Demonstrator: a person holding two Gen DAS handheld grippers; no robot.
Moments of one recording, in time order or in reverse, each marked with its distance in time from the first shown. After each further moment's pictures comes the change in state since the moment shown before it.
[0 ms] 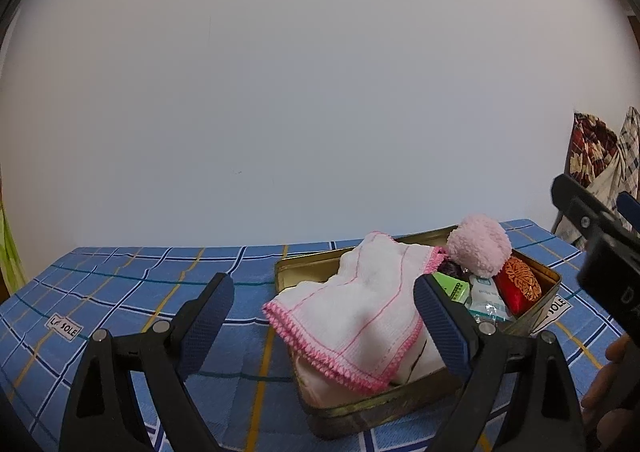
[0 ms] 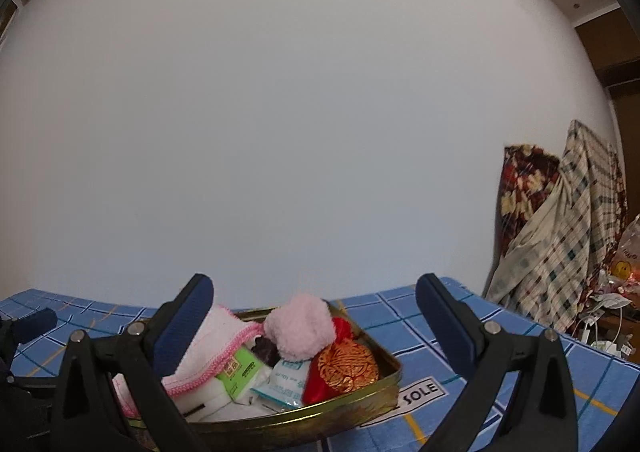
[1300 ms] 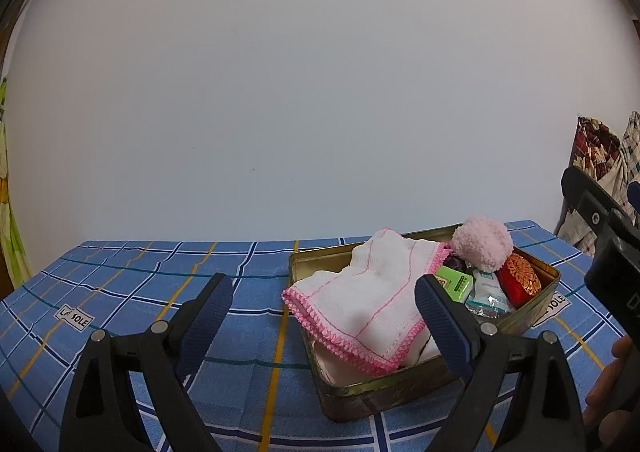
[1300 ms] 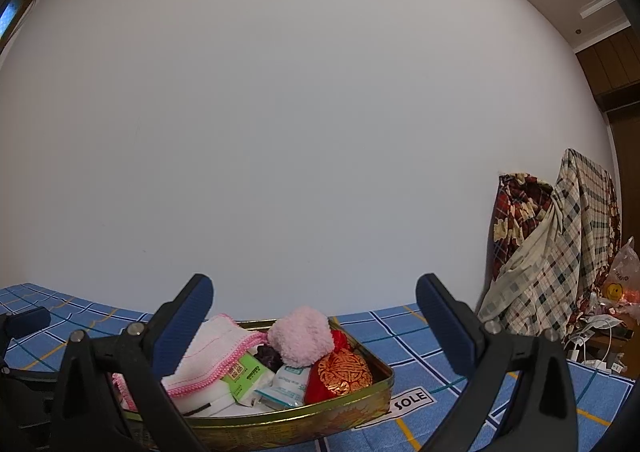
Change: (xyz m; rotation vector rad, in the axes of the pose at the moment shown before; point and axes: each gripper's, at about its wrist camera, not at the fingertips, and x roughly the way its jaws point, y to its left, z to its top) left arm -0.012 0.008 -0.003 -0.008 0.003 0.013; right arm -0.026 0.007 0.003 -0.049 -0.074 -0.006
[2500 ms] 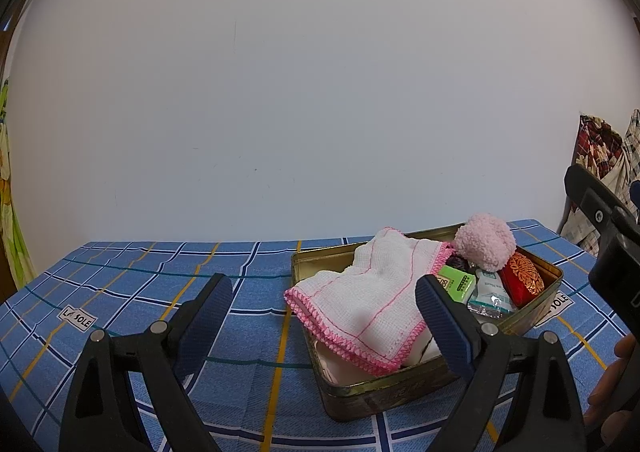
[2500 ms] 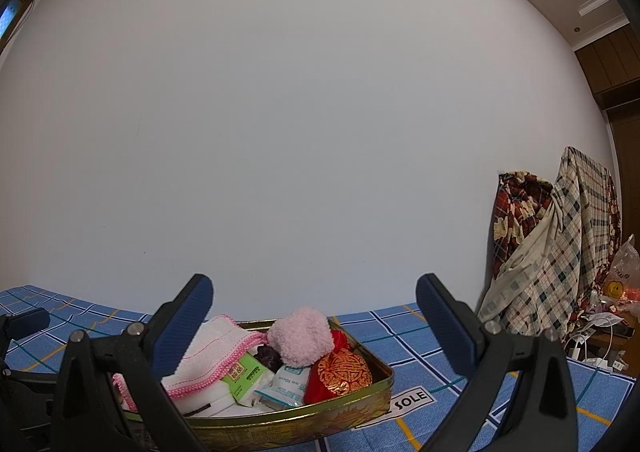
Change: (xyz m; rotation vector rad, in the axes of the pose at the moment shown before) left arm -0.001 0.002 0.000 0.003 -0.001 0.002; right arm -0.001 -0.003 0.001 0.006 0.002 0.004
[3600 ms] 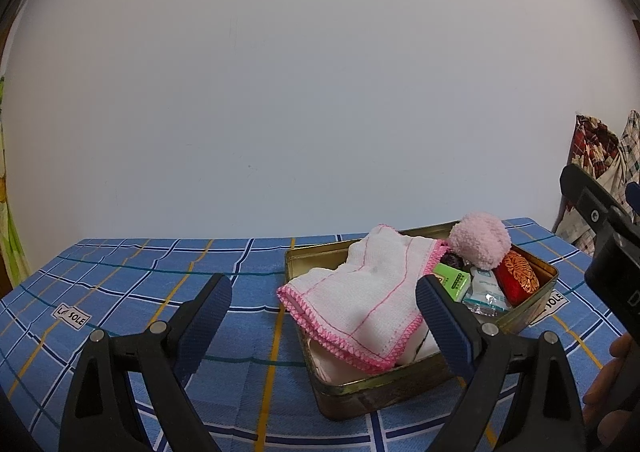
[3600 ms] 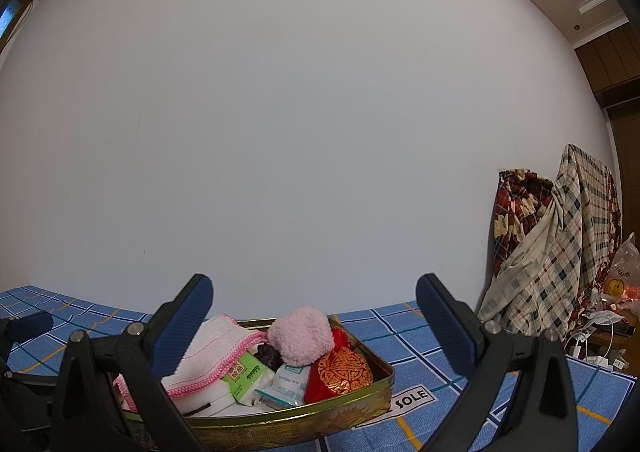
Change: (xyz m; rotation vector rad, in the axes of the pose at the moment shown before) left arm 0.000 0.000 0.000 -0.003 0.012 -0.024; right arm 0.002 0.000 -0.001 0.001 0.006 0.000
